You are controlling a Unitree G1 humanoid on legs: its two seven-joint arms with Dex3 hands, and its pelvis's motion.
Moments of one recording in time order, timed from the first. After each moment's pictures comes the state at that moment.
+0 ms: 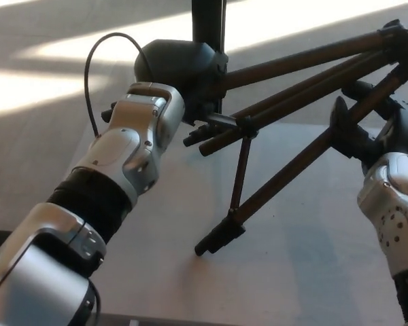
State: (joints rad) left_arm -1.11 0.27 -0.51 0.75 0.80 0.15 -0.02; right_arm -0.73 -0.16 -0.09 0.38 0.39 0.31 -0.47
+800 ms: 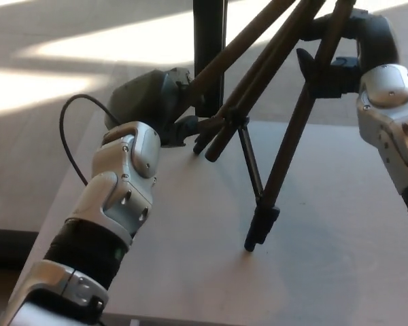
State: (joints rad) left_arm -0.89 0.16 -0.23 0.59 0.66 0.27 0.07; right_arm -1.10 -0.34 0.23 0.56 0.16 0.50 -0.27
